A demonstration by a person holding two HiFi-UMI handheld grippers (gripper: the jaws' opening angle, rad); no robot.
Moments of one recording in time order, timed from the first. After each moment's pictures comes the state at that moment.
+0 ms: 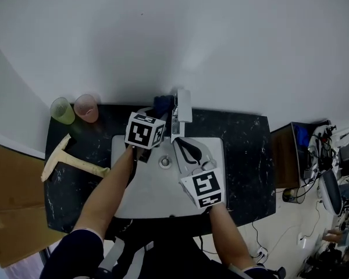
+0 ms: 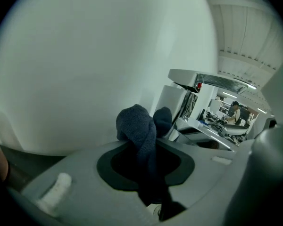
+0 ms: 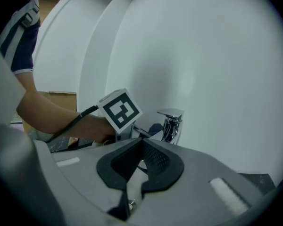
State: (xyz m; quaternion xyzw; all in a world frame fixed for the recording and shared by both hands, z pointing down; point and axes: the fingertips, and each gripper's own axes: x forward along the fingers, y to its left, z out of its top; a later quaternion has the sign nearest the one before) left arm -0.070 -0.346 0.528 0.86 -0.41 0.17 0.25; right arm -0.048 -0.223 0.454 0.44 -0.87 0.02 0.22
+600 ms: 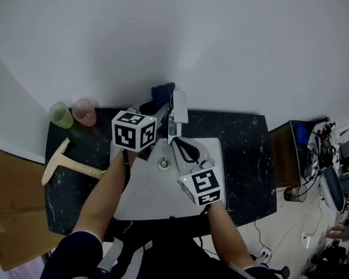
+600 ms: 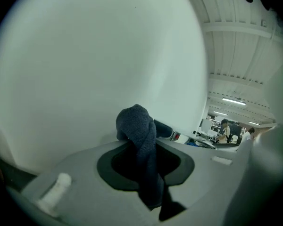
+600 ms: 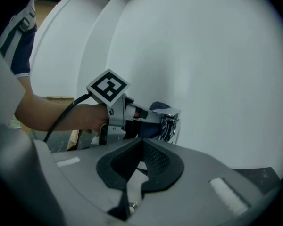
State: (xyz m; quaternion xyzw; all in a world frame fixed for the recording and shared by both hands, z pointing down) left arm -0.068 -0.352 0.449 0.89 -0.39 0.04 0.22; right arm -0.042 -0.228 0.456 0.45 -0.87 0.03 0.19
